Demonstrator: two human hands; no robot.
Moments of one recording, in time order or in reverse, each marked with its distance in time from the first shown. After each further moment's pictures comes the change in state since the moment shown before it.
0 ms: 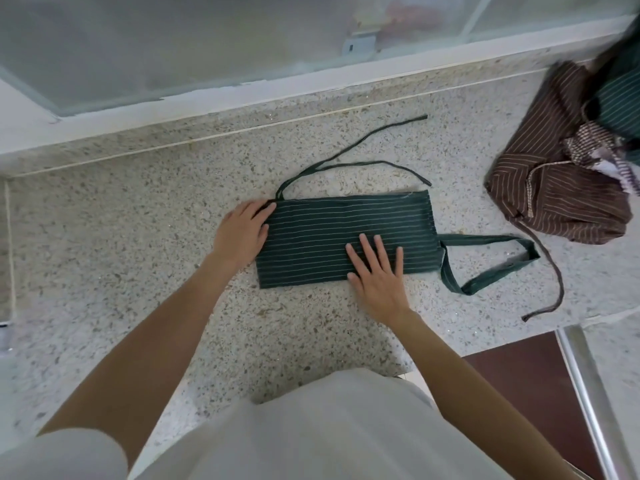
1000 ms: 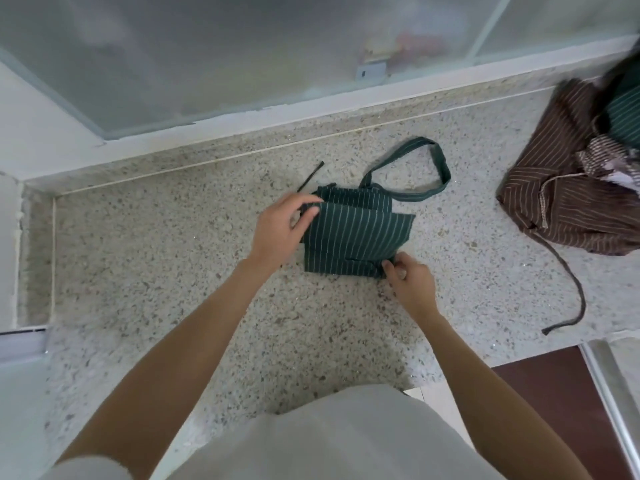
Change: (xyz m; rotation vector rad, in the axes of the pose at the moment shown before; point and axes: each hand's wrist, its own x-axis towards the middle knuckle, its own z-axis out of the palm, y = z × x) left_hand -0.004 0.071 -0.071 -0.518 0.373 0.160; right_hand 0.007 0.011 -0.037 0.695 0.234 0.314
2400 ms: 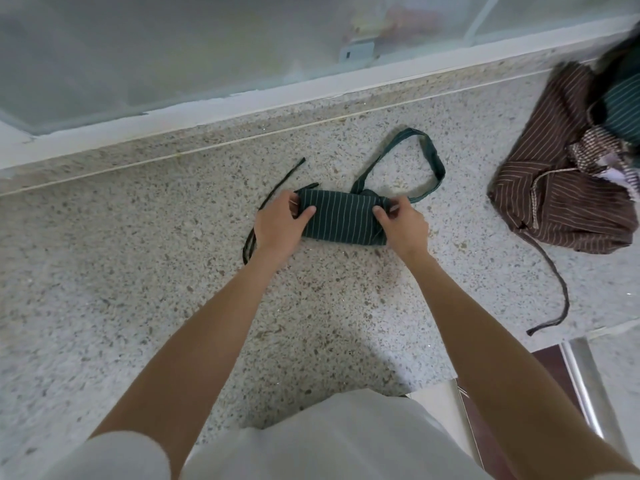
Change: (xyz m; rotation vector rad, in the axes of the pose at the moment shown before) left_hand 0.039 -0.045 0.075 0.200 -0.141 -0.567; right_hand 0.112 -0.021 -0.015 -0.193 -0.055 0.209
